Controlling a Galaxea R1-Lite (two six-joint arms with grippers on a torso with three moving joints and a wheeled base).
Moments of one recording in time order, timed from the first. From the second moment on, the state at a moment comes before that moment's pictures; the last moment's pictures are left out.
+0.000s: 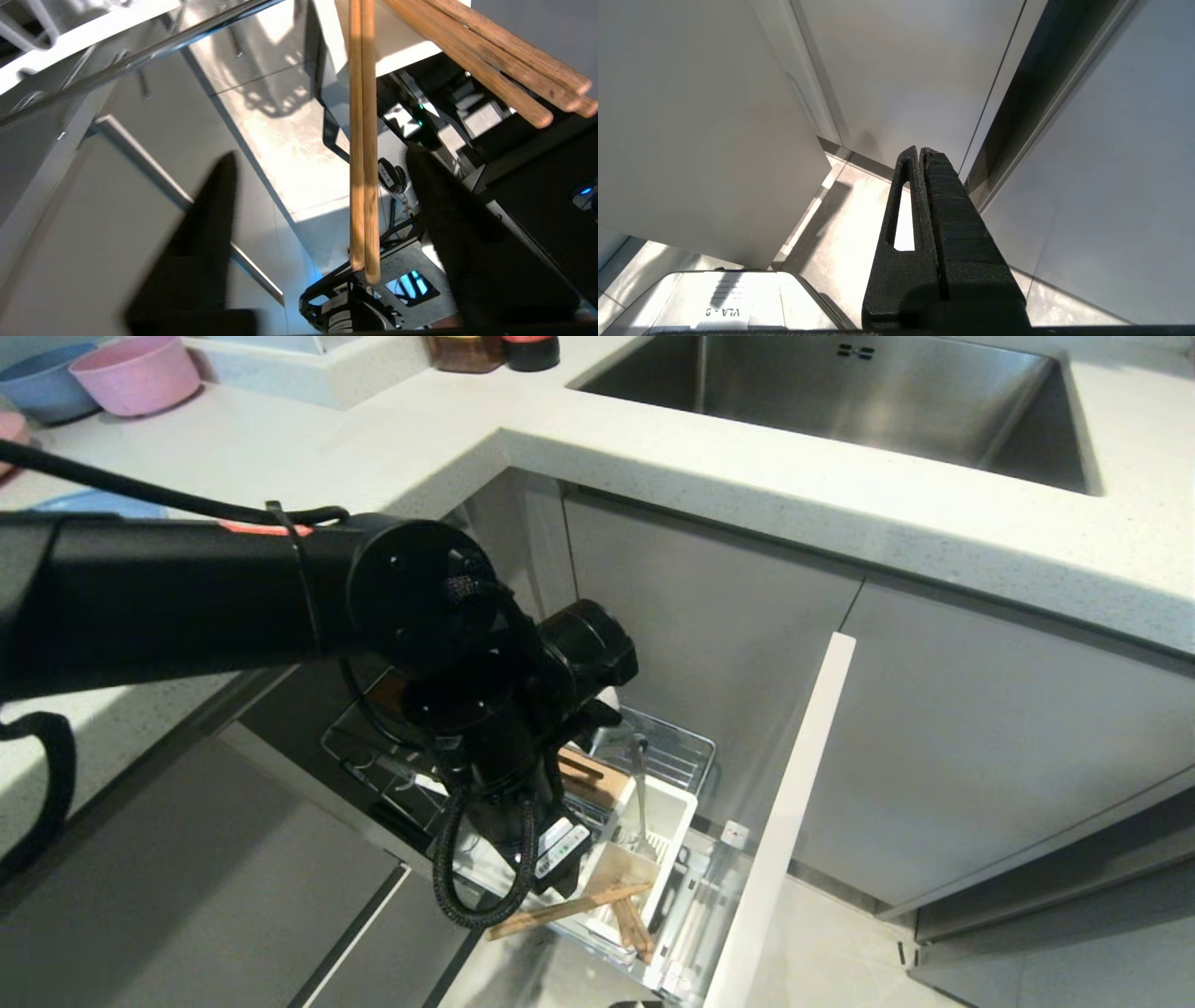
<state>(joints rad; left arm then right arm) -0.80 1.97 -1.78 1.16 0.21 0.06 0.00 0.00 0.00 0.00 0.00 0.01</state>
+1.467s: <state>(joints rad) -0.86 1.61 -1.92 0.85 0.73 -0.36 0.00 0.00 0.00 0.00 0.00 0.01</state>
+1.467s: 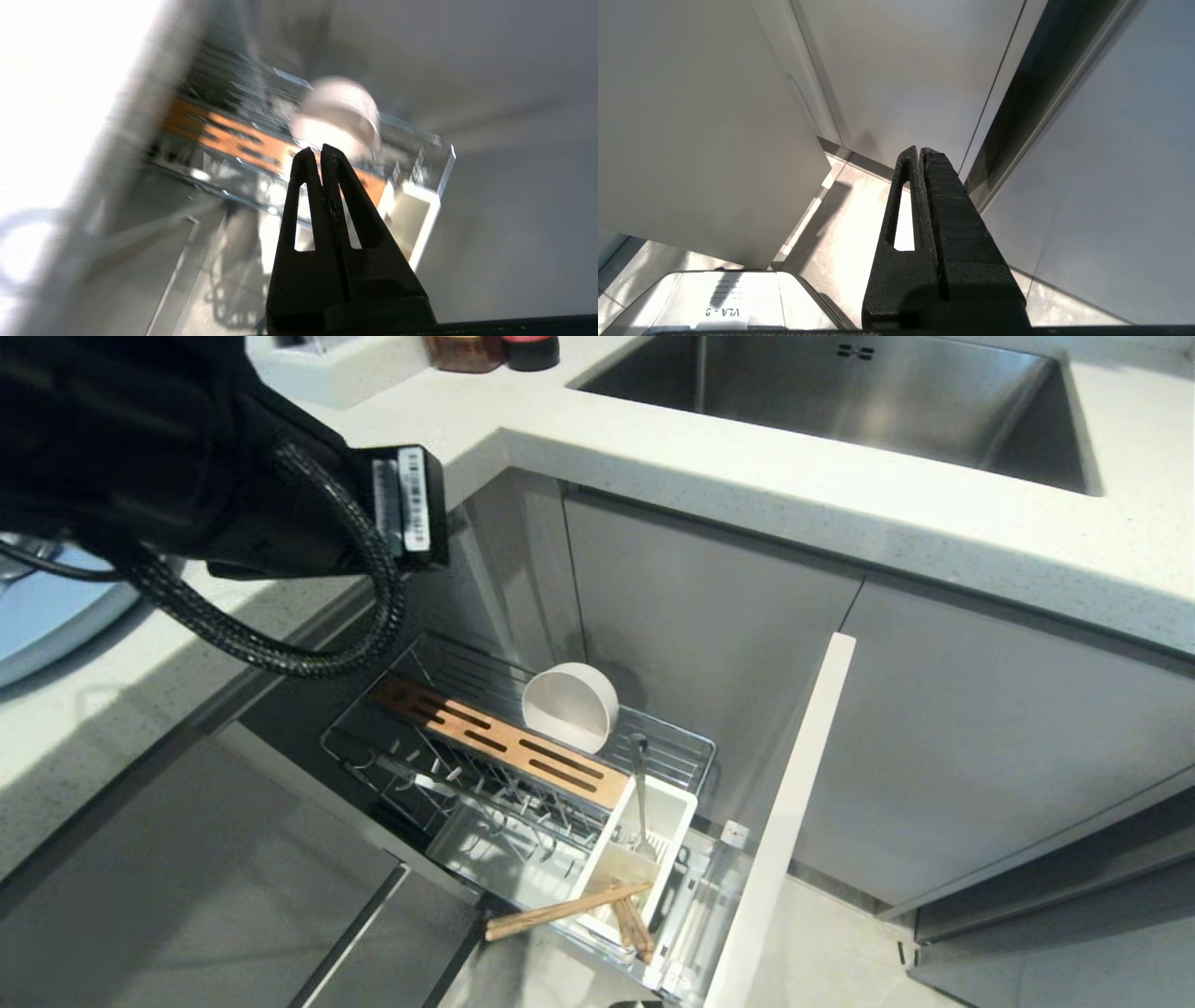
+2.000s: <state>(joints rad) -0.52 1.38 -1.92 0.67 0.60 -0.10 0.00 0.00 0.00 0.00 0.00 0.01</state>
